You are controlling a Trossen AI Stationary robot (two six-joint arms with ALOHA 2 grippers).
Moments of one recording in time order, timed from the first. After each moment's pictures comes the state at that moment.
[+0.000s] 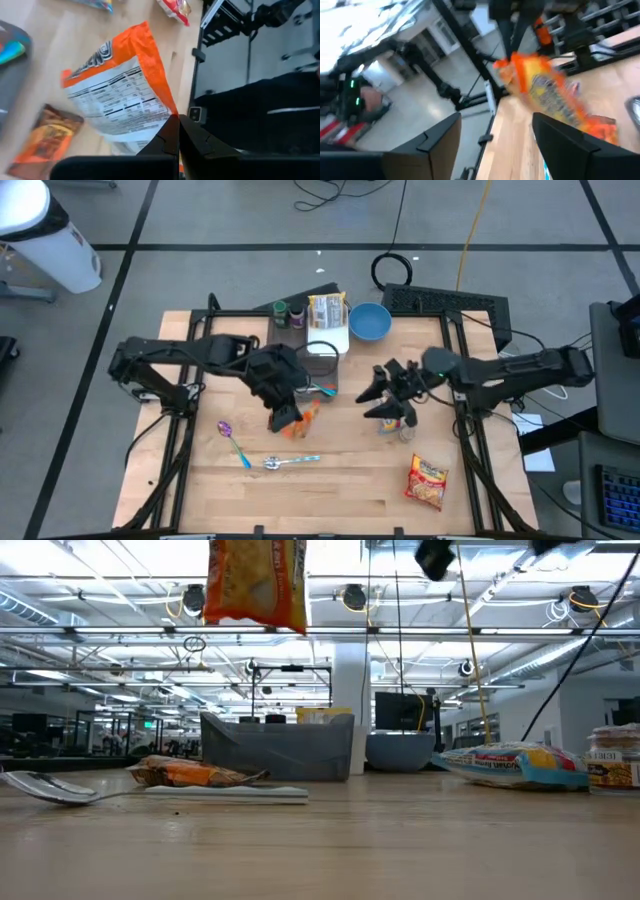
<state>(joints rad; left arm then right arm) -0.08 1.55 1.68 -0.97 0.36 -0.57 0.03 1.07 0.76 0.28 -0.41 0.54</state>
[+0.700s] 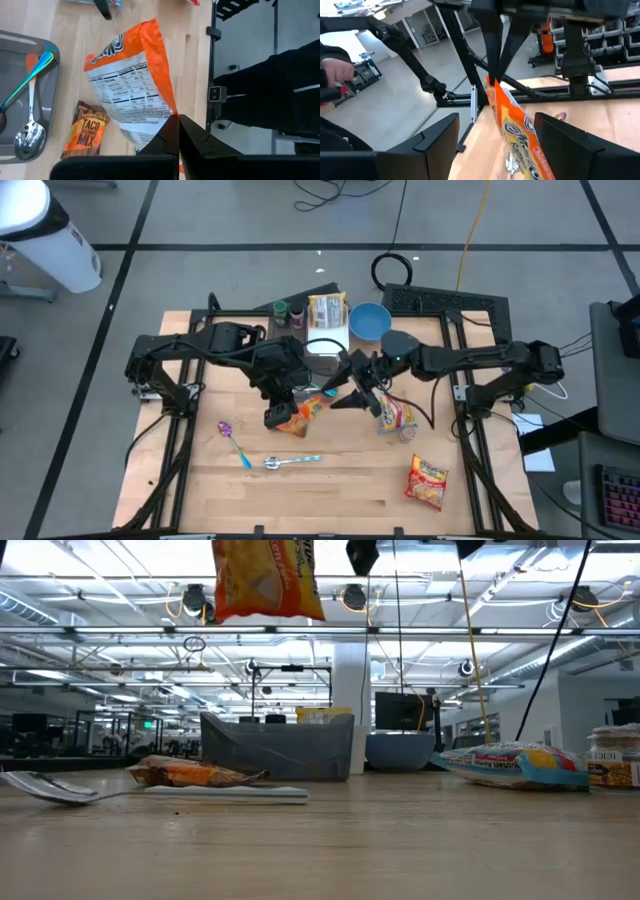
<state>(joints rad) -0.06 1.68 1.97 -1.29 0.34 -0.34 -0.08 1.40 1.05 0.29 -0.56 0.29</state>
